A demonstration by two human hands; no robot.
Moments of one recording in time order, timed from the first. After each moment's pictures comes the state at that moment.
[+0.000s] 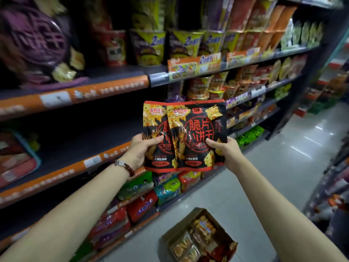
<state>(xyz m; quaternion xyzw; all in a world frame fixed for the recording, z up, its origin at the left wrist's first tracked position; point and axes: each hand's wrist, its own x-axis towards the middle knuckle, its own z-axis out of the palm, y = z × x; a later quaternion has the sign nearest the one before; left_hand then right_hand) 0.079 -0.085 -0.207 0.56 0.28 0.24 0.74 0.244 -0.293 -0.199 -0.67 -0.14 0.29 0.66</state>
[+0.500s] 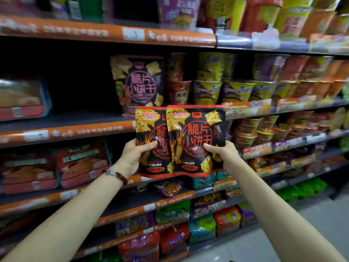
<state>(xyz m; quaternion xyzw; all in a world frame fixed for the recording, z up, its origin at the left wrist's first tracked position) -0.075 -0.035 -0.119 0.55 0.29 0.42 0.66 0.159 -0.178 -0.121 -0.60 -0.33 0.32 0.65</state>
